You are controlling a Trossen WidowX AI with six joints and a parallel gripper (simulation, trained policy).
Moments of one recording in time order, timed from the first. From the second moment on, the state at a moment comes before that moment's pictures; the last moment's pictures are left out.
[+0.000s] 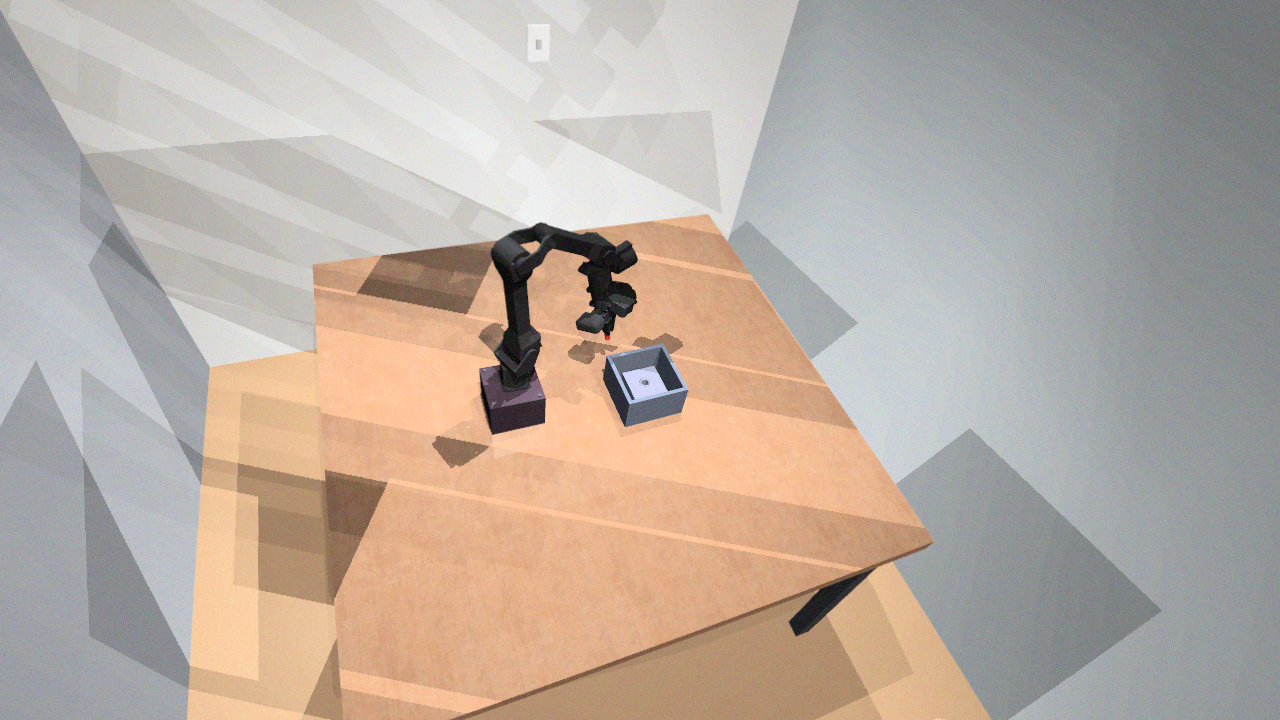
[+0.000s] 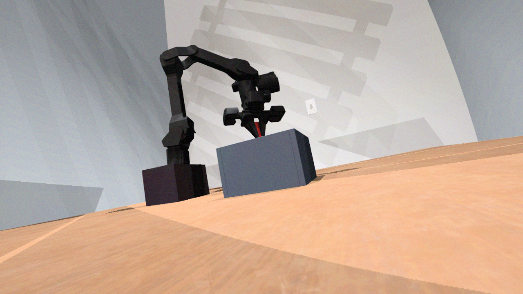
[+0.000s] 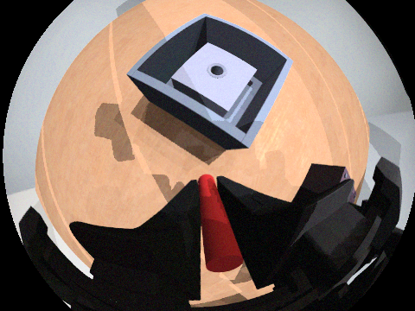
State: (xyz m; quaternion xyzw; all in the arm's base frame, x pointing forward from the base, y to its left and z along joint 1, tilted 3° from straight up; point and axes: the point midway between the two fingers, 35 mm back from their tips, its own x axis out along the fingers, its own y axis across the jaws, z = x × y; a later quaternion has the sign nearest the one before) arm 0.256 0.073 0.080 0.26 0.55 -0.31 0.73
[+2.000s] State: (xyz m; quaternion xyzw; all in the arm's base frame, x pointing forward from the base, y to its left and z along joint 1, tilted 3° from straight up) arm 0.352 -0.071 0.028 0.30 0.55 -0.37 0.69
